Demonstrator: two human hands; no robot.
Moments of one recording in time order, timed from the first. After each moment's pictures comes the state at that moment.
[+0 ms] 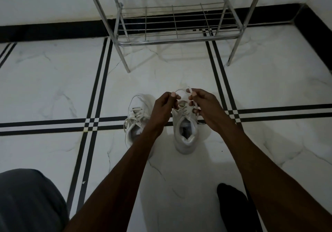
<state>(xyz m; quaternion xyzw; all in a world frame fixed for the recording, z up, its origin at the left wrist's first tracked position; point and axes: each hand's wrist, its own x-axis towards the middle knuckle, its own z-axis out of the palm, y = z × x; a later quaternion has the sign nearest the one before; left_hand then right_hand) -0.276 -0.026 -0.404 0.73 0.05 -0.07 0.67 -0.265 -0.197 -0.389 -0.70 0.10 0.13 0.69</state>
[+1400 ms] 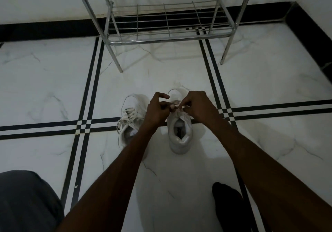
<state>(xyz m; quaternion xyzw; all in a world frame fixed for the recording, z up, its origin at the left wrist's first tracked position) -0.272 -0.025 -0.412 0.73 0.12 -0.17 0.65 -0.251 -0.202 -0.400 -0.94 -0.12 0.05 0.31</state>
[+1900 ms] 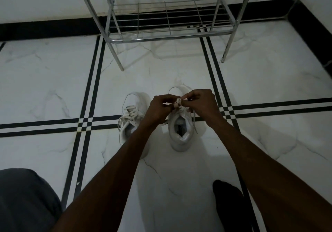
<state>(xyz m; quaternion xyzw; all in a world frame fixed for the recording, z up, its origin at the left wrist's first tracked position) -0.268 -0.025 -0.407 0.80 -0.01 -0.14 0.58 -0.260 -0.205 -0.405 -0.84 0.05 0.04 0.53</state>
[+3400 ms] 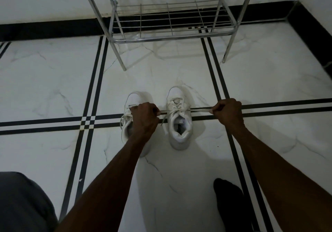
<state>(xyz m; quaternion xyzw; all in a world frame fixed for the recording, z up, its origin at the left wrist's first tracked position) -0.294 0.011 -0.428 0.97 0.02 -0.01 0.23 -0.282 -0.278 -0.433 -0.93 0.09 -0.04 0.35</state>
